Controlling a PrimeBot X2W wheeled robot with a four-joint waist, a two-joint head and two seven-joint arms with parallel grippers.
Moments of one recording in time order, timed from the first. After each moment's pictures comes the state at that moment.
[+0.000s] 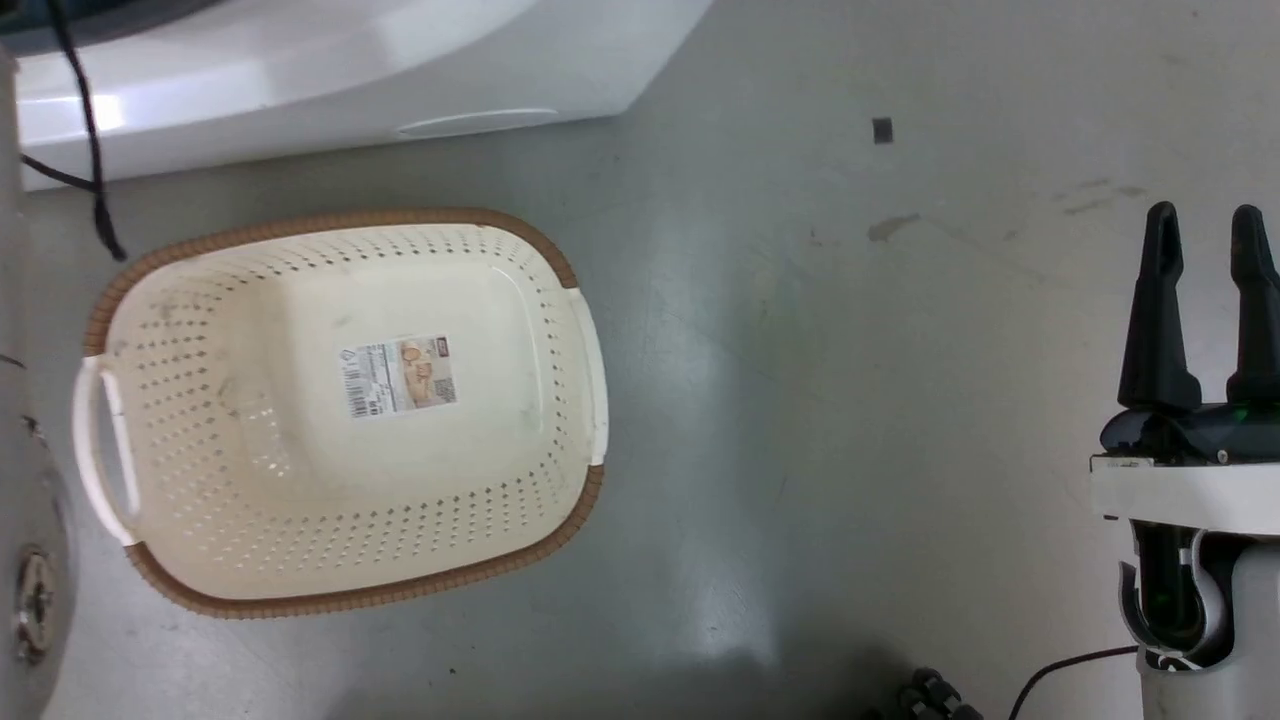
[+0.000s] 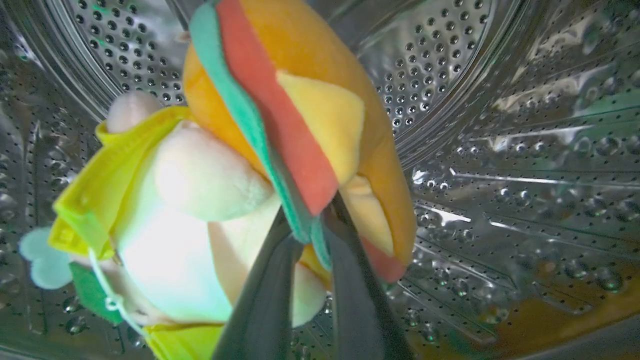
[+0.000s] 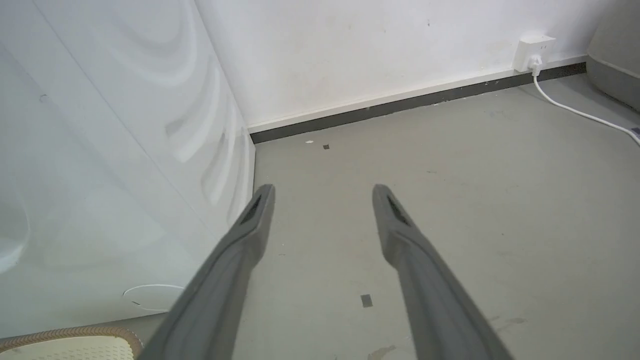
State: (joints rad) left arm -1.46 0.35 -0.09 0.96 -0.20 0.05 -0.26; right arm -0.29 -0.05 -0.10 -0.06 0.35 0.13 -0.26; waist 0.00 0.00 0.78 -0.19
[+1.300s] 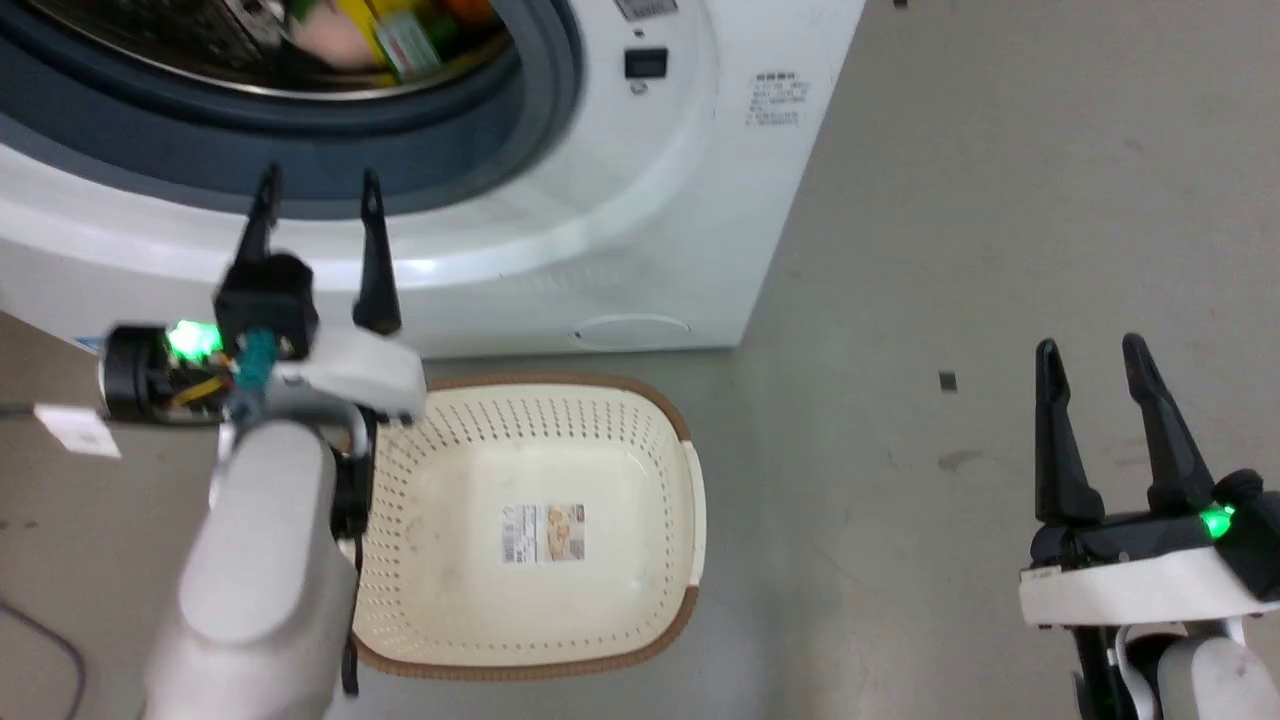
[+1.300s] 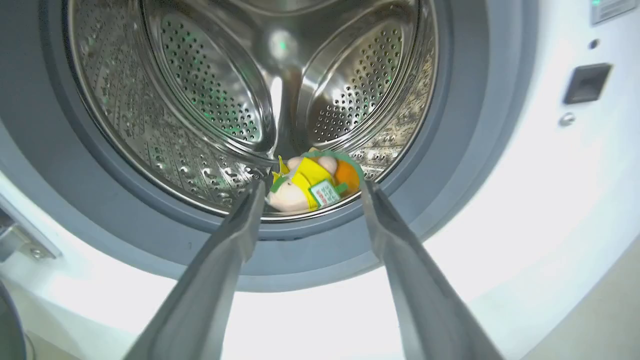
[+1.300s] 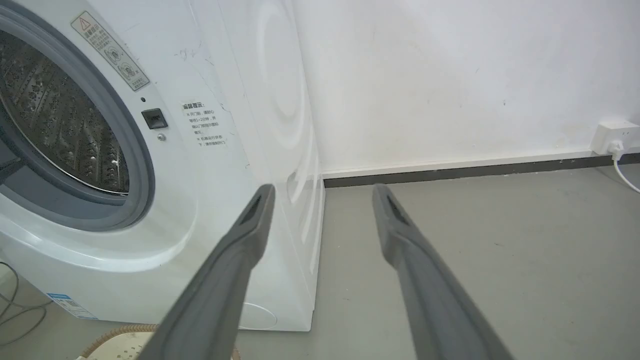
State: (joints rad) left arm -0.64 0.19 -0.13 0.48 -0.09 0.14 -0.26; right arm -0.15 -0.05 -0.04 -0.03 0.21 0.13 -0.26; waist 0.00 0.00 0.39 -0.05
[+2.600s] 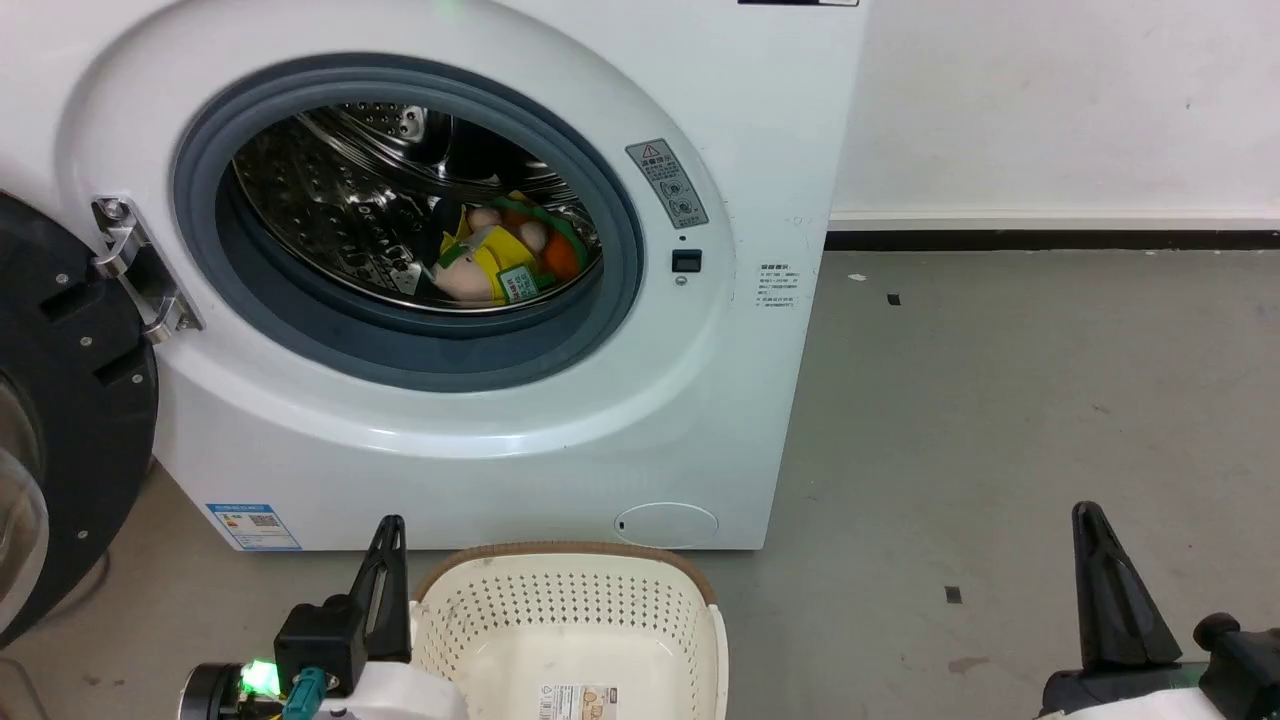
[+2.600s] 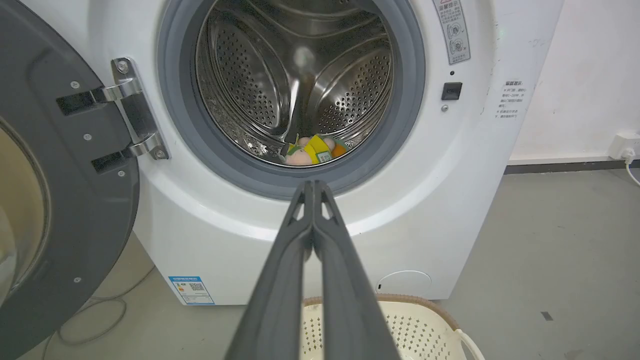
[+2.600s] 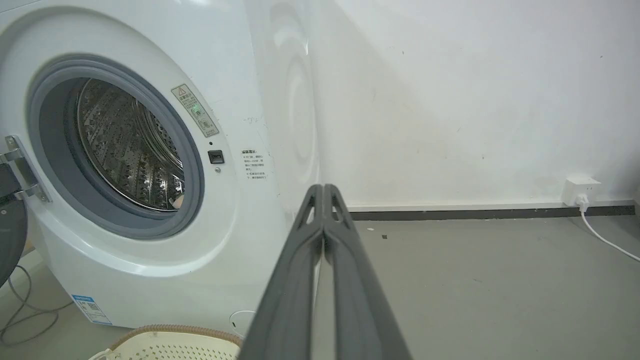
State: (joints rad) left arm -0.01 0.11 -0.10 0.19 -0.08 0.10 -0.25; right arm 0.10 -0.05 -0.07 -0.03 0.14 0.13 -0.26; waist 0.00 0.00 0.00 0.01
